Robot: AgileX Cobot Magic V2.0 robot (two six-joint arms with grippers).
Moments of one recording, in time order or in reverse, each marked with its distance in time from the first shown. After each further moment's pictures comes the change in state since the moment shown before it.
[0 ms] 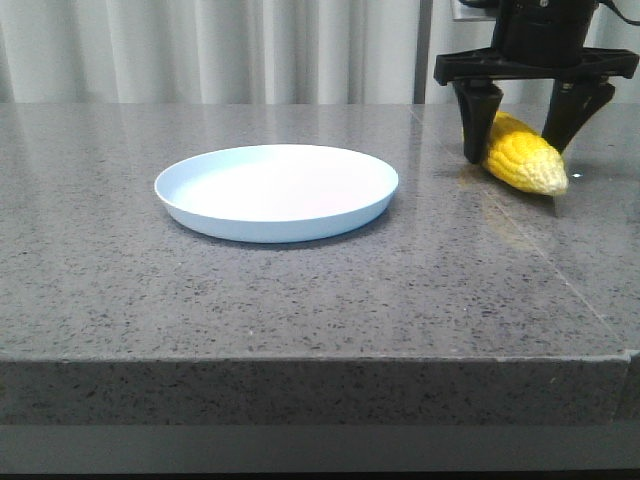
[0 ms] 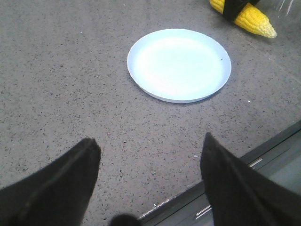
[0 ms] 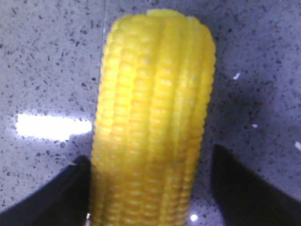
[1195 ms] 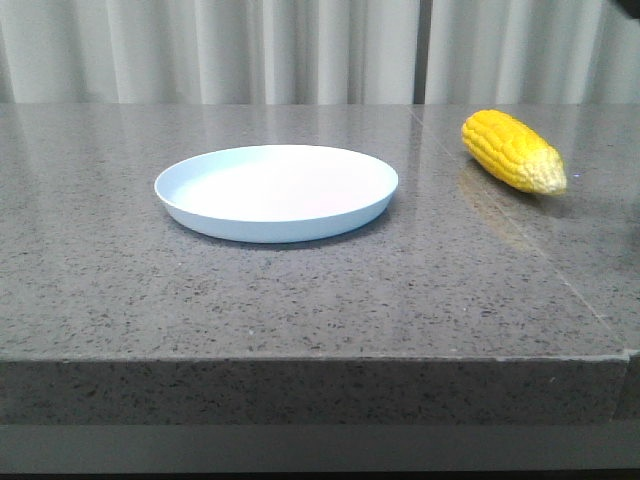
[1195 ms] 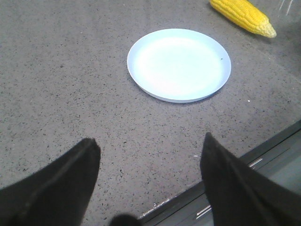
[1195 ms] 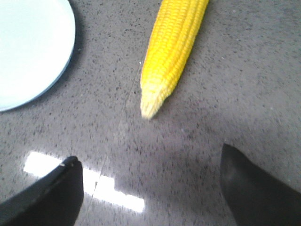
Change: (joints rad) left arm 0.000 0.000 0.000 0.000 0.000 0.003; right arm -0.002 -0.771 0.585 0.104 -0.147 -0.213
